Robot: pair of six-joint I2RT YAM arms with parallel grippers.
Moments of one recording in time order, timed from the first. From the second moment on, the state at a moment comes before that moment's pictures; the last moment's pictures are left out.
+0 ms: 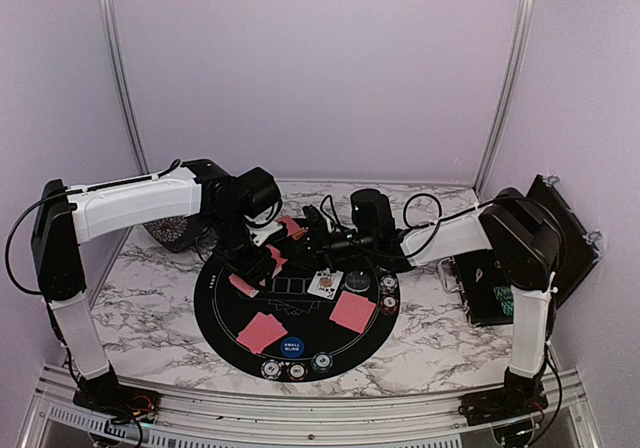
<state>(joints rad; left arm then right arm) -0.81 1.82 1.56 -1.14 0.08 -0.14 0.75 2.03 1.19 0.55 -0.87 1.14</state>
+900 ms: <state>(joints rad) -0.81 1.82 1.55 -1.12 0.08 -0.15 0.72 2.03 1.15 0.64 -0.90 1.20</state>
